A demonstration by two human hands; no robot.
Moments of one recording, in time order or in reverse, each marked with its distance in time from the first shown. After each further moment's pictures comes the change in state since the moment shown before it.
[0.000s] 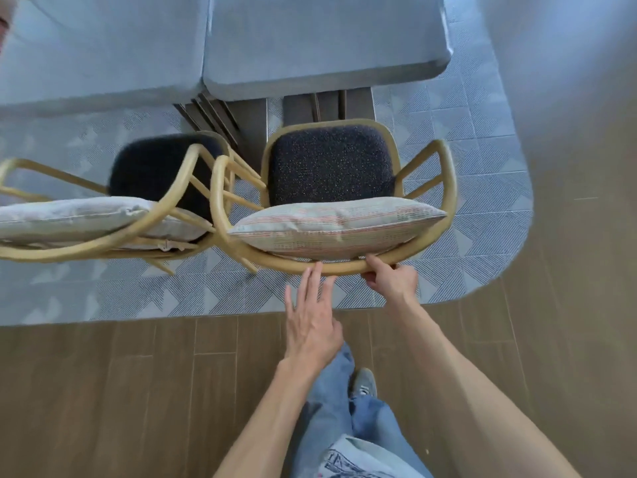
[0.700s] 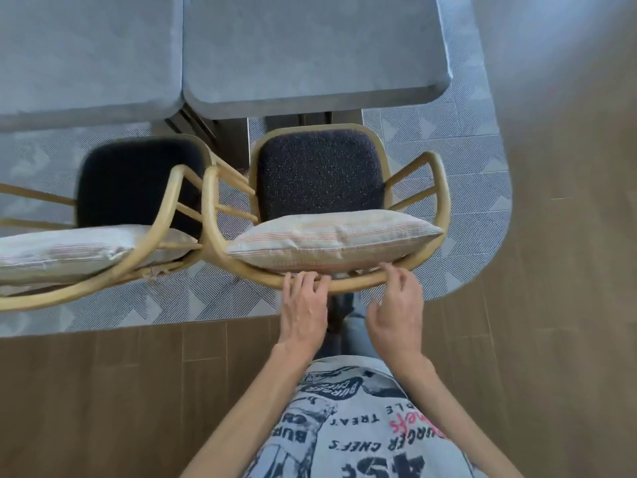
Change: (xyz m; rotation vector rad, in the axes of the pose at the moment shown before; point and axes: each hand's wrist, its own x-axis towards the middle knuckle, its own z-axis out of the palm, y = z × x) left_hand 0.099 -0.017 -0.045 0.061 -0.015 0.089; right_hand -0.040 -0.047 0.013 -0.911 0.194 -0.777
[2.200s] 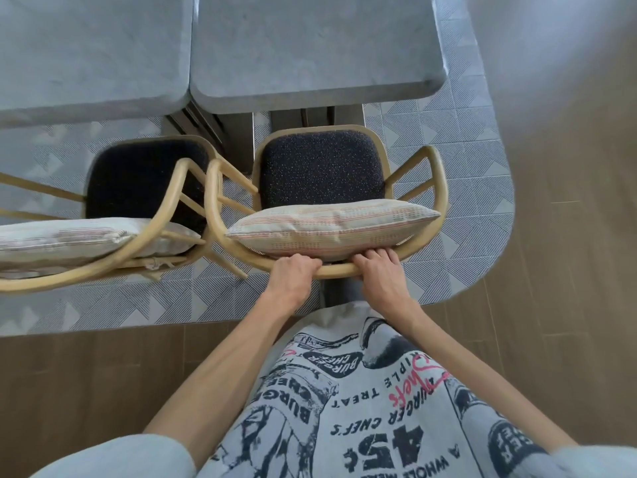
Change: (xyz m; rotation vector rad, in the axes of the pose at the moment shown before) left_hand 0.031 -0.023 -0.015 0.155 -0.165 0.130; right_hand 0.045 0.025 0.033 -0.406 -0.277 -0.395
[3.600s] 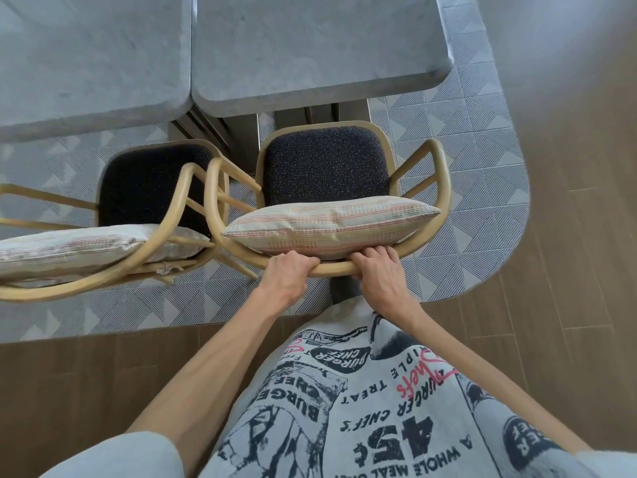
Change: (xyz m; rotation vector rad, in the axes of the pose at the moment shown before) left_hand -0.003 -0.021 -0.011 -0.013 -0.043 0.049; right_hand 0.006 -0.012 0.009 0.069 0.050 0.009
